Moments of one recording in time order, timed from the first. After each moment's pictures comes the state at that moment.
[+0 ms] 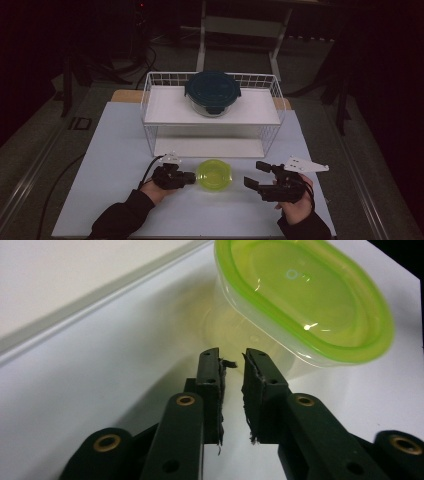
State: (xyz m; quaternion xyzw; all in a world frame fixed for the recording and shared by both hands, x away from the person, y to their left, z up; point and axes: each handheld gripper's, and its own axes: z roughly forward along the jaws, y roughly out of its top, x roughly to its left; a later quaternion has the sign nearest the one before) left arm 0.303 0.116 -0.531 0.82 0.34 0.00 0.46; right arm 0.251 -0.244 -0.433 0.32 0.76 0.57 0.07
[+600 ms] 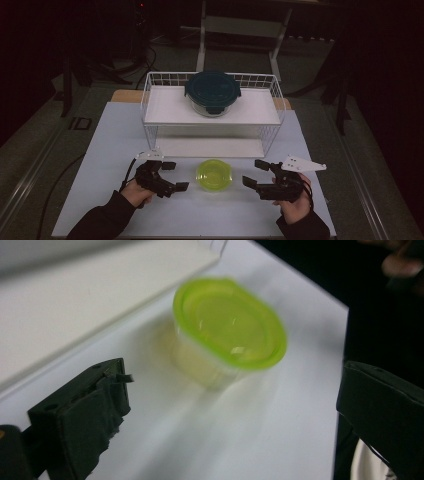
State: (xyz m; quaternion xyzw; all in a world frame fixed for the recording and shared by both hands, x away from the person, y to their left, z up) left arm 0.280 0.147 -0.479 0.79 0.34 -0.02 0.51; right arm 0.255 -0.241 -0.434 0.31 0.76 0.56 0.08
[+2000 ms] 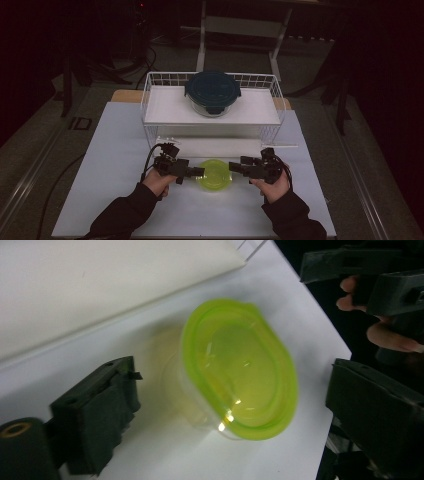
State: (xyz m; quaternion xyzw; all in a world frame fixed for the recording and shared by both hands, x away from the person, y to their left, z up) left arm 0.322 0.108 -0.488 0.76 0.46 -0.11 0.45; right arm 0.316 -0.210 -0.463 0.44 0.74 0.50 -0.04
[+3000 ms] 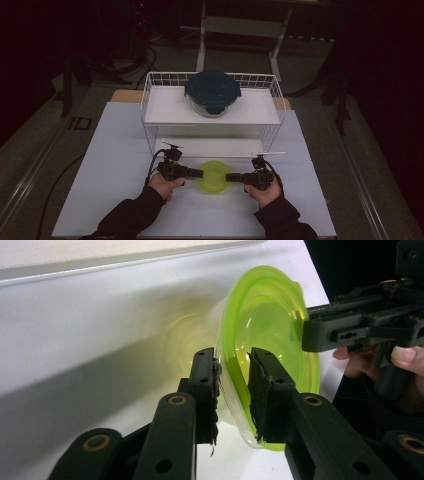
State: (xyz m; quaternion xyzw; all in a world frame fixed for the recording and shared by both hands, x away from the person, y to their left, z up) left arm 0.323 0.101 -0.508 0.74 0.50 -0.17 0.43; right arm 0.314 -0.199 -0.503 0.51 0.73 0.42 -0.14
